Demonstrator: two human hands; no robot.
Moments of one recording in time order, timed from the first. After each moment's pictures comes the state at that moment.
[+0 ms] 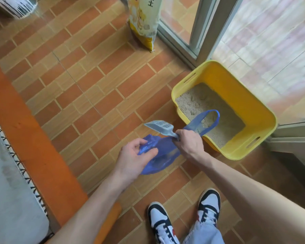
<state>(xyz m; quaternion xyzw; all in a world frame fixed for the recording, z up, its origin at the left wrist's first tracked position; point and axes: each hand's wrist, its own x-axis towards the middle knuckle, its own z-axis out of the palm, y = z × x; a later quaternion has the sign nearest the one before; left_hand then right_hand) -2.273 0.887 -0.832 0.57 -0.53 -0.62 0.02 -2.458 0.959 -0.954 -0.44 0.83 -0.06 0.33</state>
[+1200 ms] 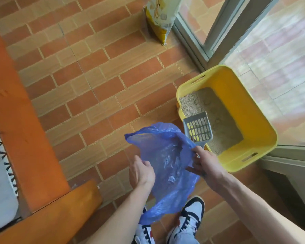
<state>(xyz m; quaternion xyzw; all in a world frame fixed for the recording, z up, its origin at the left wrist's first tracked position) -2.296 0.970 -0.976 0.79 -0.47 -0.39 -0.08 -2.479 1.015 -0.926 0.07 0.72 -0.35 0.59</state>
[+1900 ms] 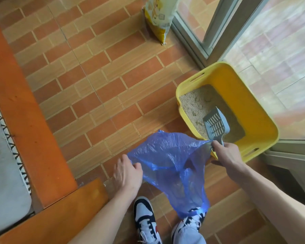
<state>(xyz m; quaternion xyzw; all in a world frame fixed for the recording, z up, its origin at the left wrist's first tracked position) -2.246 0.962 -0.948 0.75 -0.59 -0.28 -0.13 -2.532 1.025 -0.924 0.00 0.85 -0.26 0.46</state>
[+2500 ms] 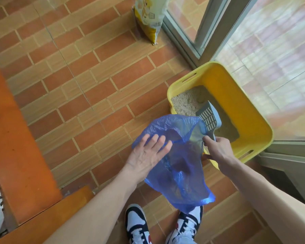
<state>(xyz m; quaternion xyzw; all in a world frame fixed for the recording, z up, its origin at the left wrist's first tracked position) -2.309 0.928 -0.977 0.20 -0.97 0.05 -0.13 -2.548 1.010 -0.949 -0.02 0.84 -0.29 0.46</state>
